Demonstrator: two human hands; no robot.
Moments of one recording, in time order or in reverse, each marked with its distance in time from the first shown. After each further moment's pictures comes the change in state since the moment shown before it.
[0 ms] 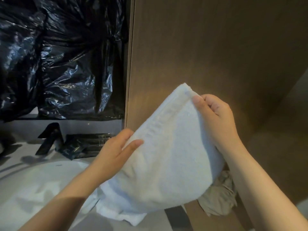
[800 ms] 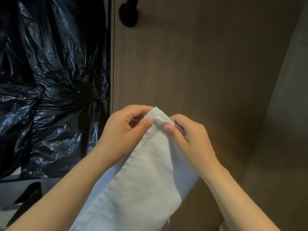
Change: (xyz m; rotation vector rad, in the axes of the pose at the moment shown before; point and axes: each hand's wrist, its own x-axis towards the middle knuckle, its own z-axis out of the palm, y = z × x) left_hand 0.099 0.168 -0.039 -0.101 0.253 0.424; right_hand 0.048 -0.046 -0.036 -0.295 0.010 -0.364
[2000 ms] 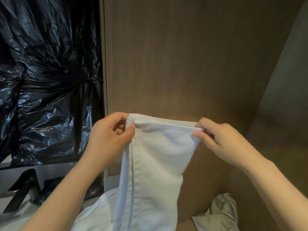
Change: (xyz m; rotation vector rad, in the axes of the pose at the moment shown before) left_hand -0.039 -0.066 0.005 -0.012 0.017 -0.240; right_hand -0.043 0.061 -0.044 -0.366 -0.362 0.167
